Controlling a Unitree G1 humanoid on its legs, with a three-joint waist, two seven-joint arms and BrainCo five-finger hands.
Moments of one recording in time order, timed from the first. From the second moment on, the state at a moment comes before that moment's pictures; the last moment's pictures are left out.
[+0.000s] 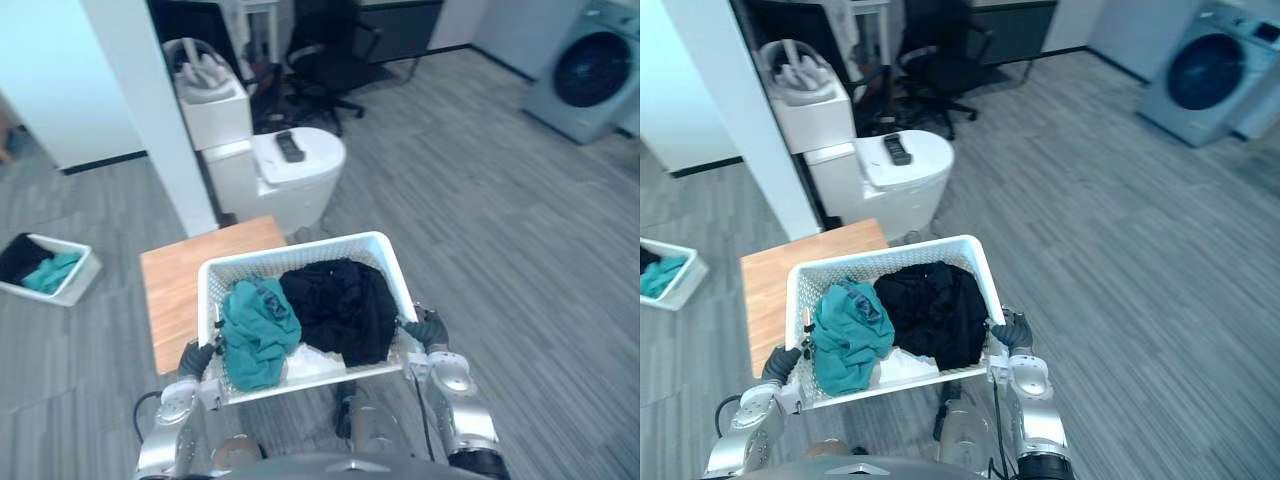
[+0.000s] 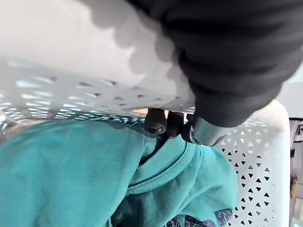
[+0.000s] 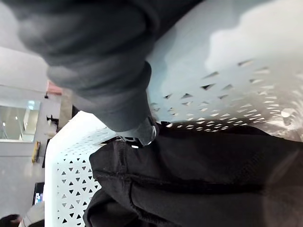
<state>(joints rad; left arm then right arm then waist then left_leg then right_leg) 0.22 0.10 0.03 0.19 -0.29 0.19 0.13 0.11 -0.04 -0.11 0.07 0.00 0.21 -0.07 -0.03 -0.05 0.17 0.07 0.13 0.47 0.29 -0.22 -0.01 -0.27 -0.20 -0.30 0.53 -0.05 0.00</state>
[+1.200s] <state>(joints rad) 0.15 0.05 0.00 0.39 -0.31 0.16 0.13 0.14 -0.12 -0.12 0.13 0.04 0.14 -0.12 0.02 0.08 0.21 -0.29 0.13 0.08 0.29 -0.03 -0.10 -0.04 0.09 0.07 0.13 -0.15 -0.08</state>
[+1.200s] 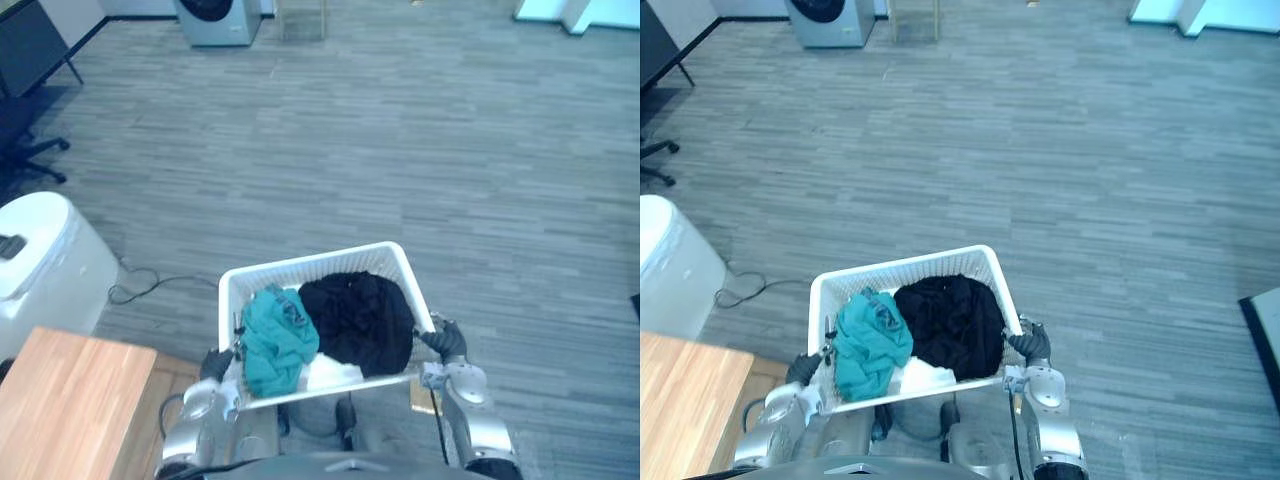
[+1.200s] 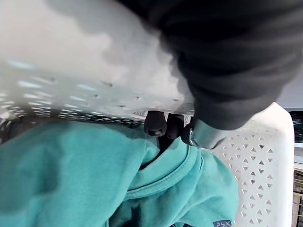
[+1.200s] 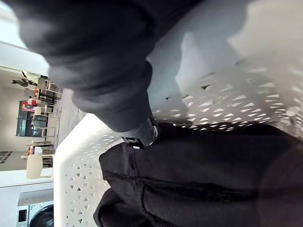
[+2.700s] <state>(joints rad) 0.18 0.12 -0.08 0.49 -0.34 0.18 0.20 0.13 -0.04 -0.13 0.37 0.12 0.11 -0.20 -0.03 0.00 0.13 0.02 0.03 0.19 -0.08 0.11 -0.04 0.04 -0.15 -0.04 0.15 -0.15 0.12</state>
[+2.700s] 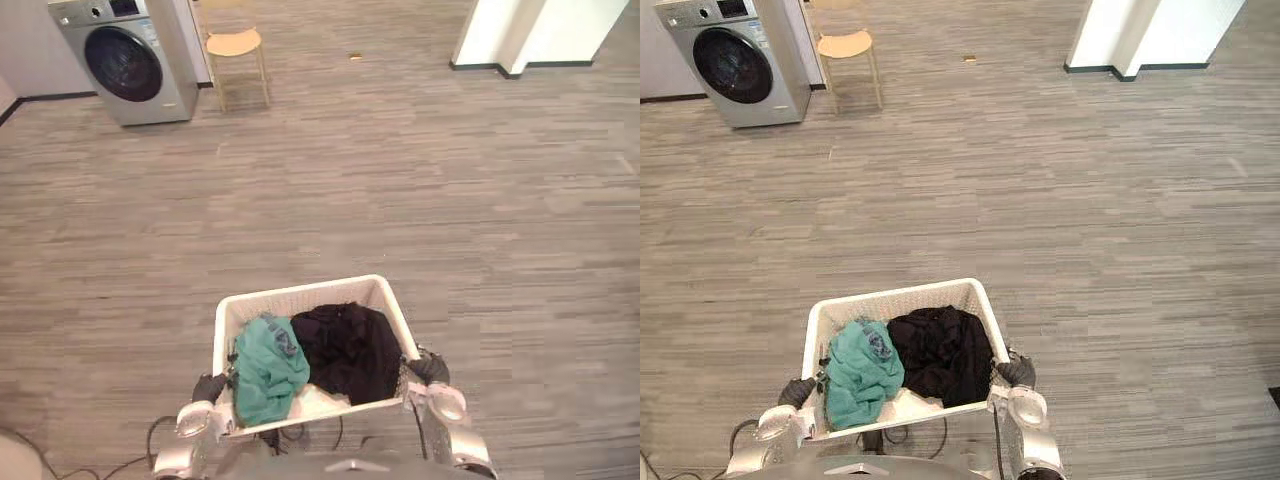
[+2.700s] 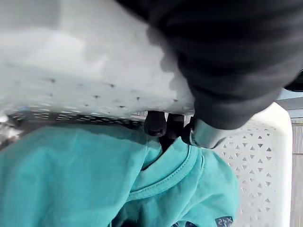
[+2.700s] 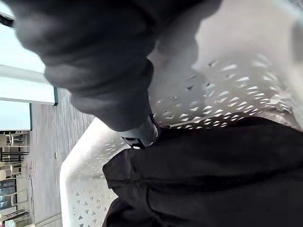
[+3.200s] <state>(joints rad) 0.17 0.12 -0.06 0.45 -0.34 0.18 0.17 0.12 -0.05 -0.17 0.42 0.21 0.11 -0.12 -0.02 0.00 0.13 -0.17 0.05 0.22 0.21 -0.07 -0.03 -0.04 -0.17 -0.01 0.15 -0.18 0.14</state>
